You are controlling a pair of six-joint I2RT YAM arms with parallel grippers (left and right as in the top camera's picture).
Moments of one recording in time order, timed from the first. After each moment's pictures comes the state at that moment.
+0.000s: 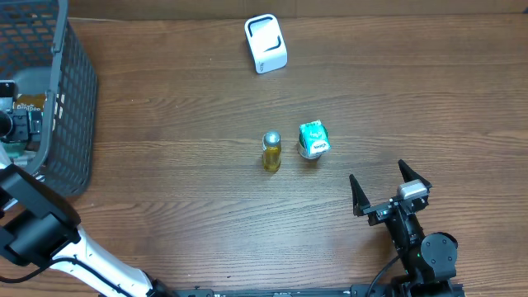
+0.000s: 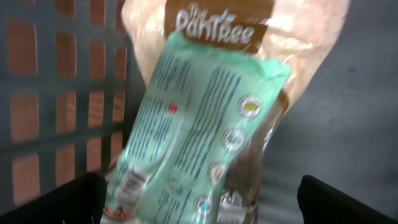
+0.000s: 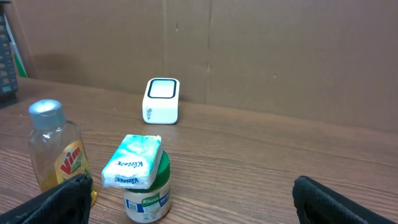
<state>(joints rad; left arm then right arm) 0.70 2.11 1.85 -0.88 -0.07 0.59 0.15 0.01 0.02 -0.02 -0.13 -0.04</state>
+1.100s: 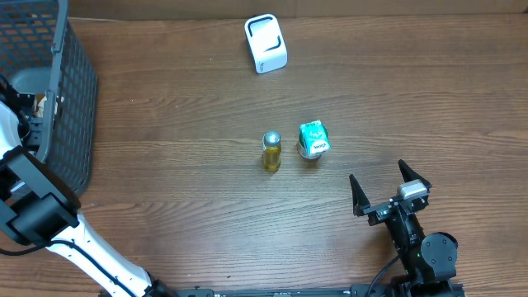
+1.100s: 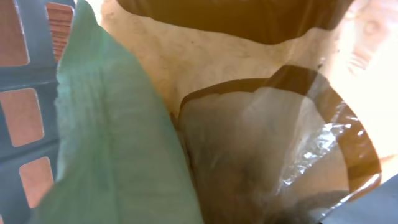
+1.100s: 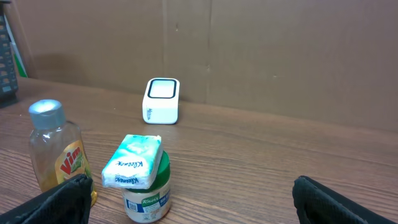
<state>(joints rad) 0.66 2.27 1.87 -0.85 -0.28 0.58 0.15 0.01 0.02 -0.02 -0.13 -0.04</state>
